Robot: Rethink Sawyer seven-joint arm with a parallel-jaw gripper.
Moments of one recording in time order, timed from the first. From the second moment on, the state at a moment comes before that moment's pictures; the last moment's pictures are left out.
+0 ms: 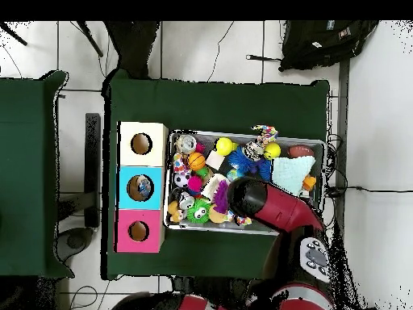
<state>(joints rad) -0.23 -0.45 -0.28 1.65 0.10 0.40 1.74</state>
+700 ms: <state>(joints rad) -0.10 -0.44 -0.34 1.65 0.16 0.45 1.75</state>
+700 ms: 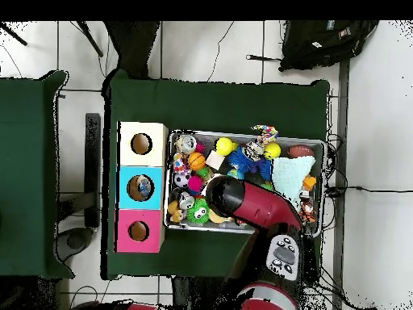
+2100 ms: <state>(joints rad) -0.18 -0.46 -0.37 1.65 0.21 0.47 1.75</state>
